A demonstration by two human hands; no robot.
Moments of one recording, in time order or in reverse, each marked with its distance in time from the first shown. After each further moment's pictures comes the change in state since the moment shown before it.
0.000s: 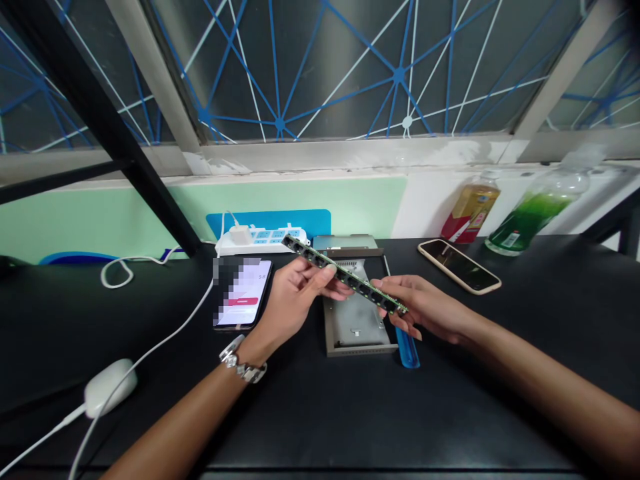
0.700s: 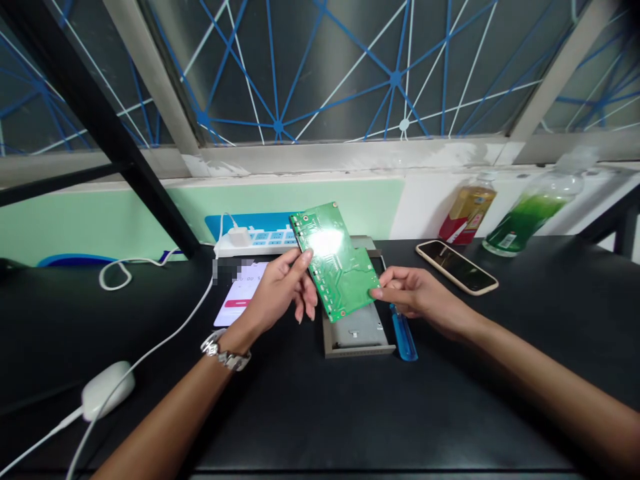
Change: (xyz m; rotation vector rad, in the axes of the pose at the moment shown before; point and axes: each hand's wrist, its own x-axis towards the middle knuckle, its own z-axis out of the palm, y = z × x) left_hand 0.008 0.004 -0.025 0.039 -0.068 -0.218; right_hand 0.000 -0.002 -0.006 -0.046 0.087 -0.169
